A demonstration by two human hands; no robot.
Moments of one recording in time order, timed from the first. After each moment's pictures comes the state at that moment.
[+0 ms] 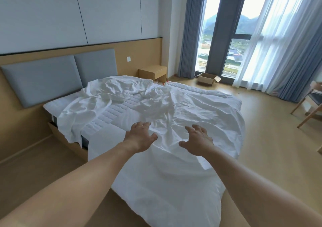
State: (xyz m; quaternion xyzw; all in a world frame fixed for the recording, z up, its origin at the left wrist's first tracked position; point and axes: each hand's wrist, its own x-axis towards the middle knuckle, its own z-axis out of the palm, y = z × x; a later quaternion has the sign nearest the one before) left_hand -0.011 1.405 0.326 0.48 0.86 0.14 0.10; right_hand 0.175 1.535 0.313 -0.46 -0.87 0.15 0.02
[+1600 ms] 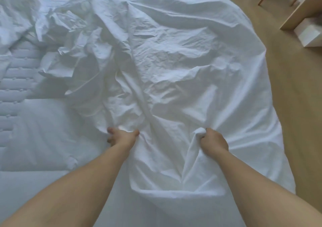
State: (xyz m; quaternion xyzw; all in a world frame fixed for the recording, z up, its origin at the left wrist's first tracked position) left_hand -0.262 1.842 -0.061 0.16 0.89 0.14 0.40; right_hand 0.021 1.841 -0.060 -0.80 -0.52 0.29 -0.07
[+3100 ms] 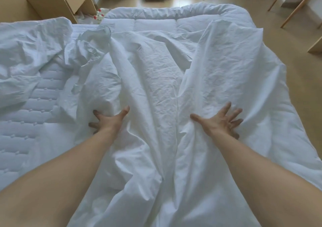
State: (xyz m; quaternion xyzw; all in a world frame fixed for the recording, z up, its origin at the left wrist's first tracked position) left_hand -0.383 1.983 -0.035 0.17 0.90 0.24 0.32; right_hand -0.067 2.021 -0.048 -0.85 -0.43 0.29 0.07
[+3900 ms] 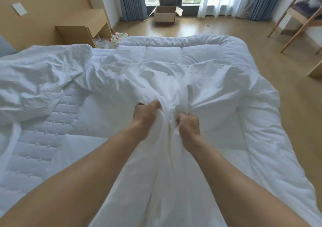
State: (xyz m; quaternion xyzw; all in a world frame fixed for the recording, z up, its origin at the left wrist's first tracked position) left_hand -0.286 1.986 0.128 0.26 0.70 0.49 0.45; right_hand -0.160 1.993 0.083 -0.64 -0.38 0.52 0.41
